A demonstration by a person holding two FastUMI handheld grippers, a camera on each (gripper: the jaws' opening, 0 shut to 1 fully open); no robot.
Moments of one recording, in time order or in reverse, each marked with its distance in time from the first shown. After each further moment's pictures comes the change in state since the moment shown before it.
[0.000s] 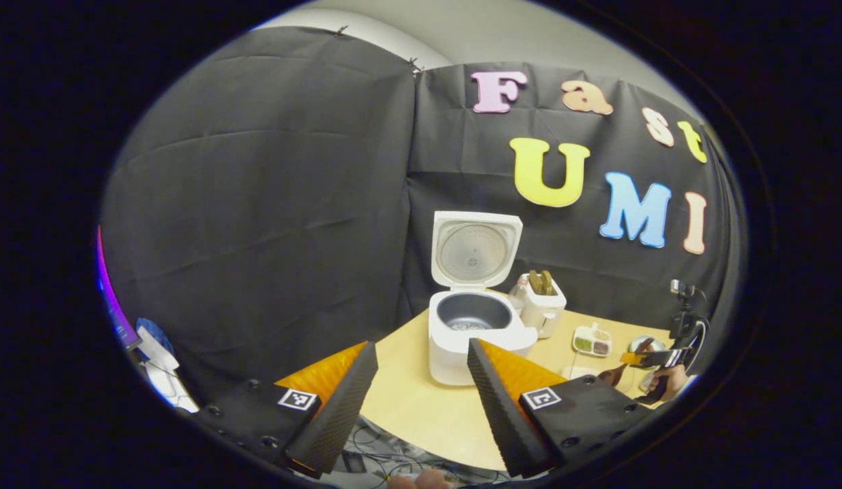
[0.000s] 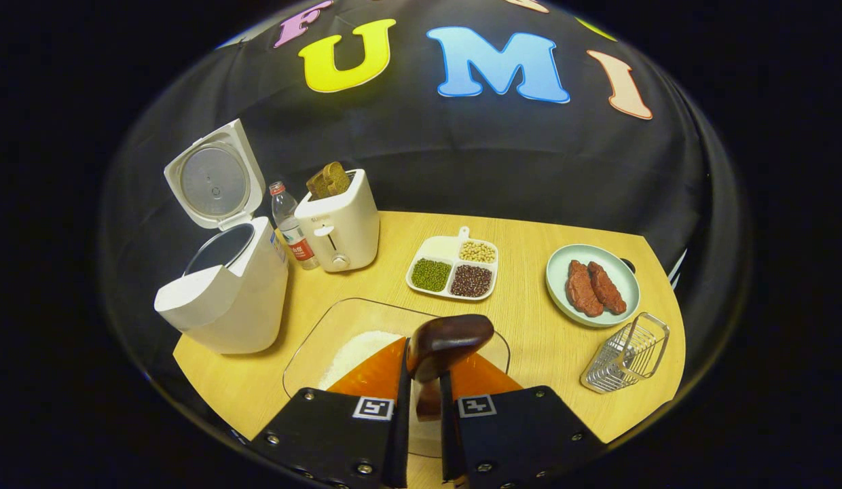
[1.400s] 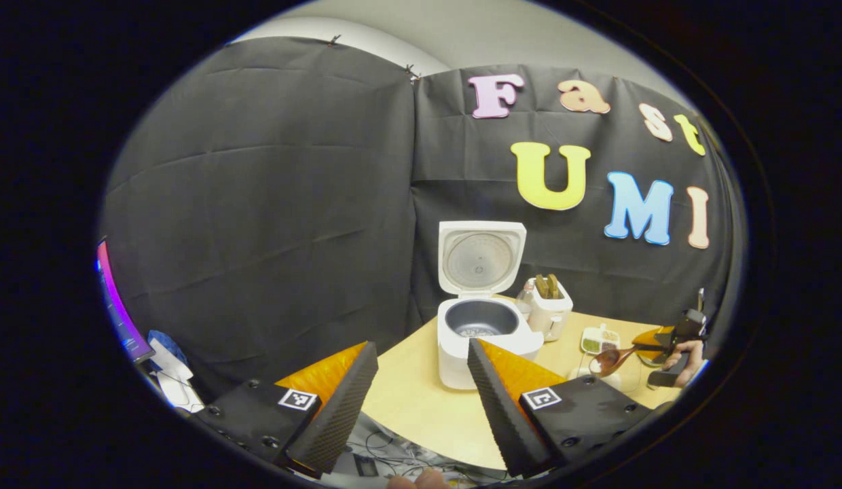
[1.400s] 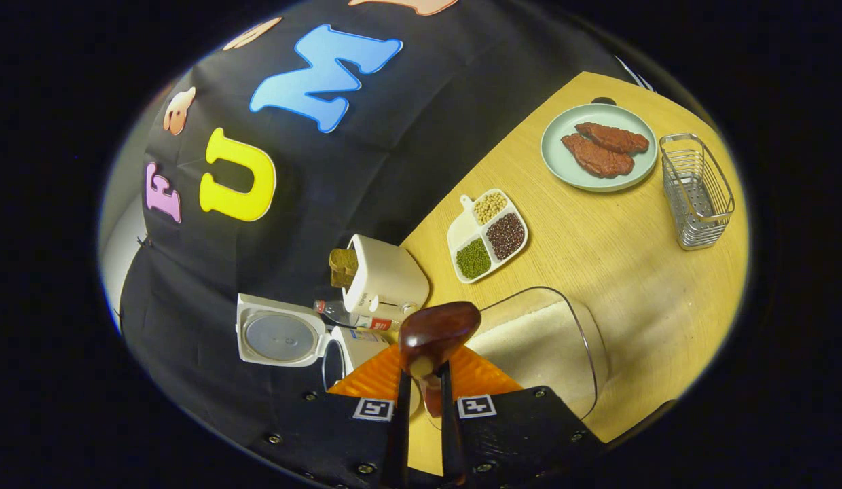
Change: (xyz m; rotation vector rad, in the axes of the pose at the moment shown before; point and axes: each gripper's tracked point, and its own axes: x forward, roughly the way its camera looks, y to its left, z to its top) left arm -0.013 0.007 0.023 0.036 -0.032 0.038; right arm -0.018 0.015 0.062 0.876 -0.029 0.336
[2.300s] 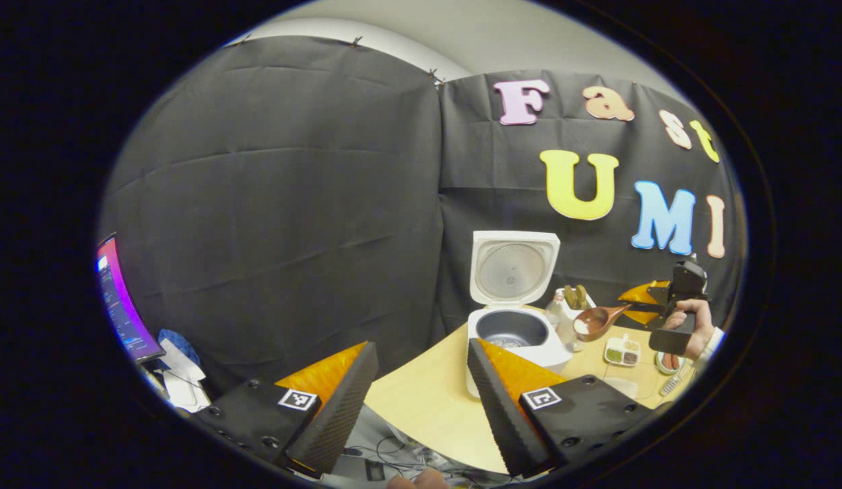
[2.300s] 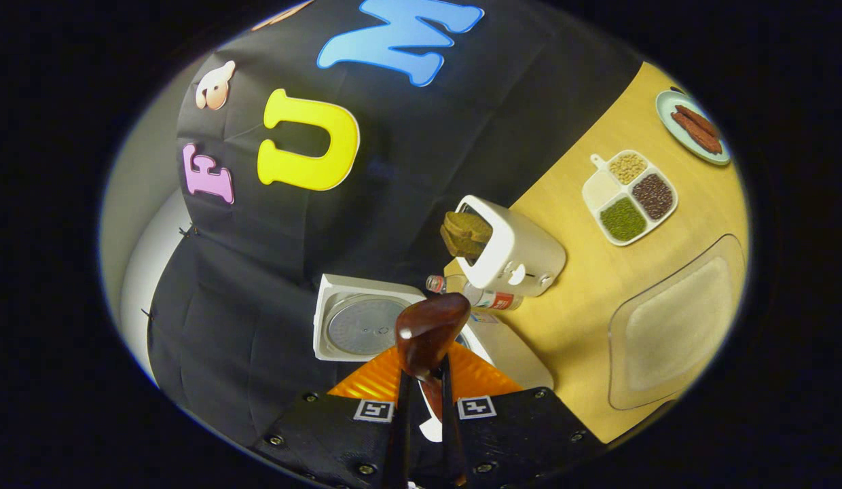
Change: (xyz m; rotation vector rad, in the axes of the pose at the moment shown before) left arm 0.008 0.063 0.011 -0.043 -0.023 0.119; right arm 0.085 0.205 -0.076 -0.031 0.131 0.244
